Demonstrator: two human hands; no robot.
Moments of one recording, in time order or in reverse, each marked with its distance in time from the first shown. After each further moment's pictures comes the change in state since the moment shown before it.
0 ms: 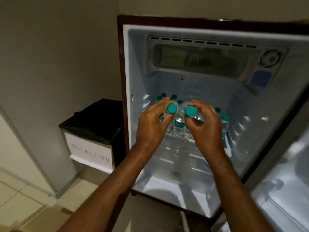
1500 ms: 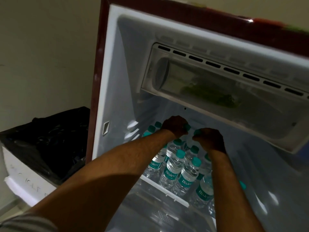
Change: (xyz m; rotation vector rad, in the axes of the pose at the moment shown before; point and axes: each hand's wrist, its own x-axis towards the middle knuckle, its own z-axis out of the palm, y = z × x) left_hand 0.215 -0.202 0.177 0.440 -0.648 -0.309; right_hand 0.220 0.219 0.046 -0.546 -0.288 0.516
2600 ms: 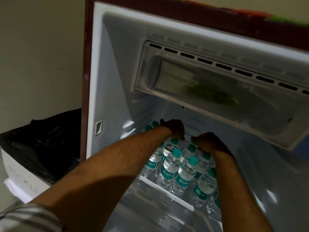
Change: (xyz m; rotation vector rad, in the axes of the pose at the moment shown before) left_hand 0.015 0.005 0.005 0.229 -0.252 -0.093; right_hand 0.007 0.014 -0.009 -0.088 -0.264 0.196
